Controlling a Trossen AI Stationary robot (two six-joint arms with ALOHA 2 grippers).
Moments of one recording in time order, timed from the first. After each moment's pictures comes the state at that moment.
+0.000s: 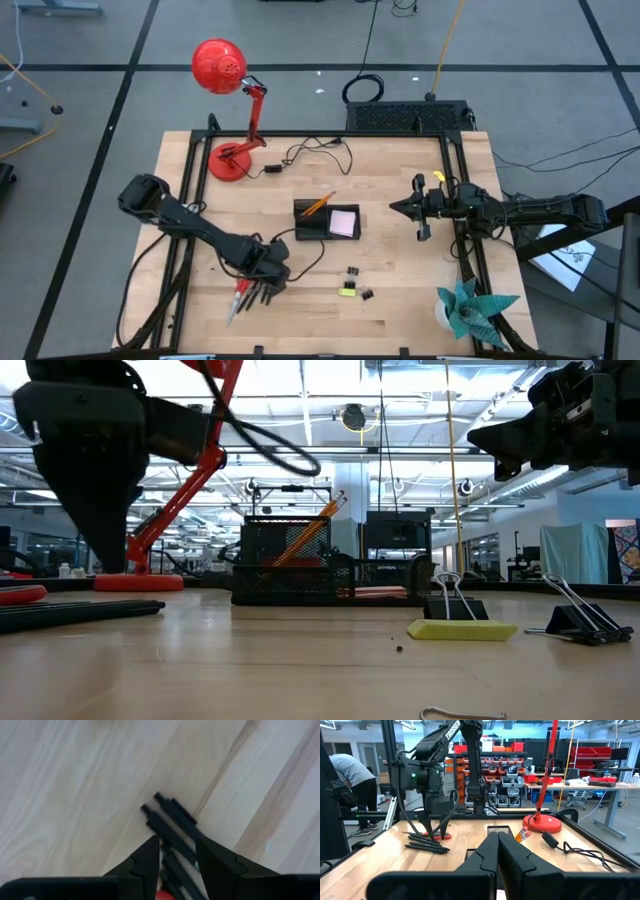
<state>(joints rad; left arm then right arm) -0.46 1.71 1.05 -0.73 -0.14 -0.97 -0.13 0.54 0.02 0.62 -0.13 0.02</state>
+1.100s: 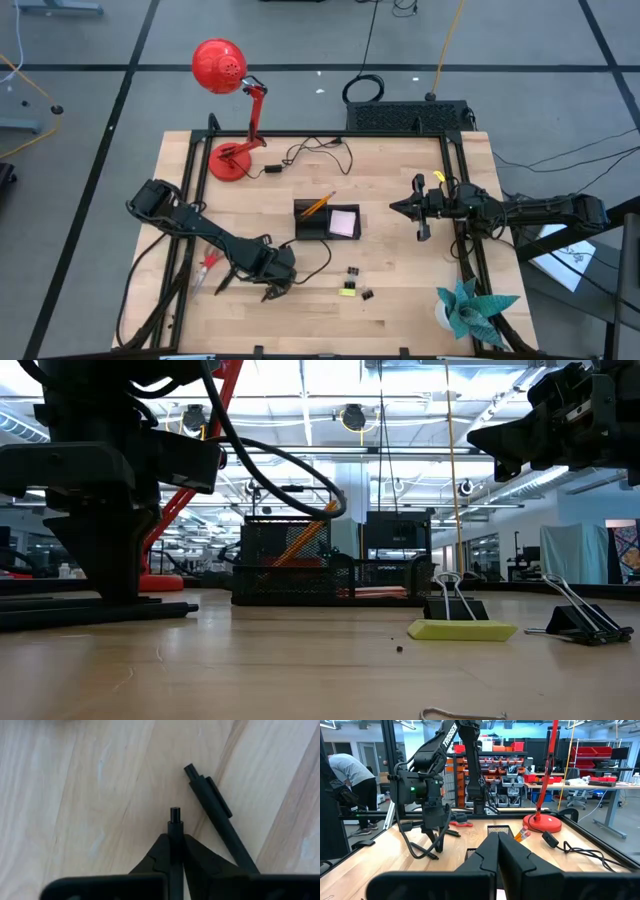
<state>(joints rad) -0.44 1.82 1.05 -0.64 -0.14 -0.75 -0.13 0.54 0.02 0.62 -0.13 0.02</state>
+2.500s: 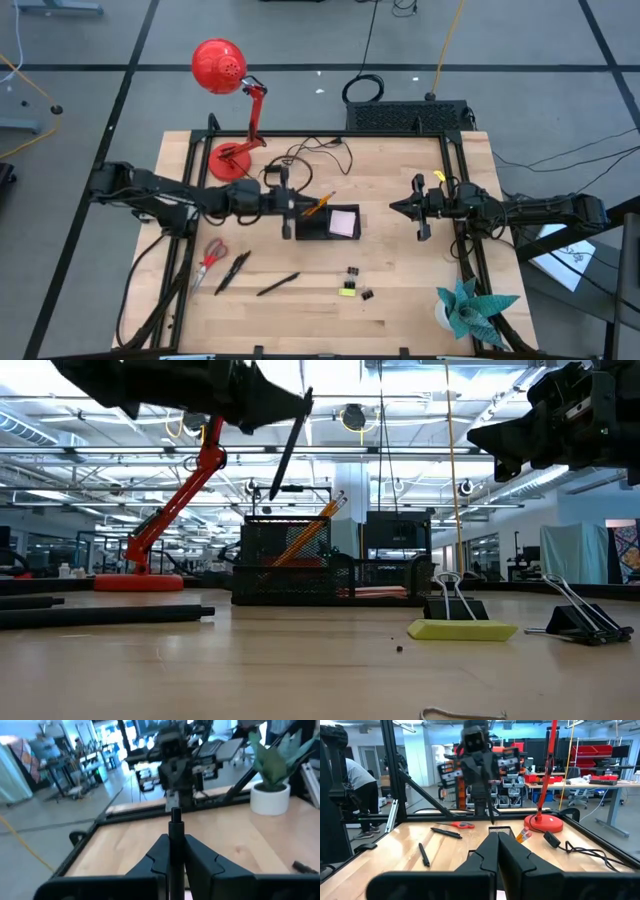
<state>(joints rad) -0.01 1.36 0.65 0.61 -0.06 0.20 -0.13 0.54 0.02 0.63 -0.13 0.04</state>
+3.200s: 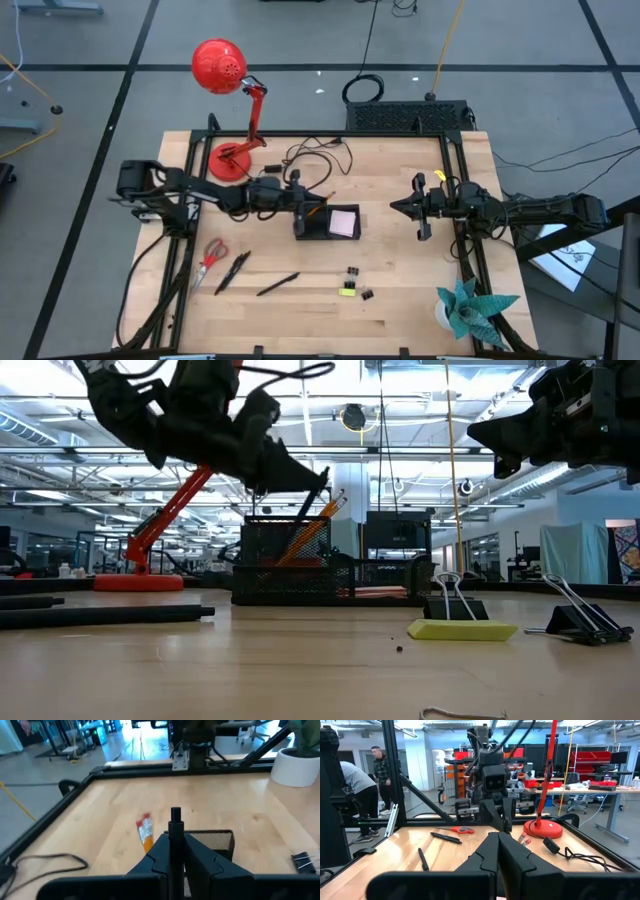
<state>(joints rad) 0.10 1.60 0.65 0.71 0.01 0.08 -0.13 0.55 0.02 0.66 -0.13 0.03</state>
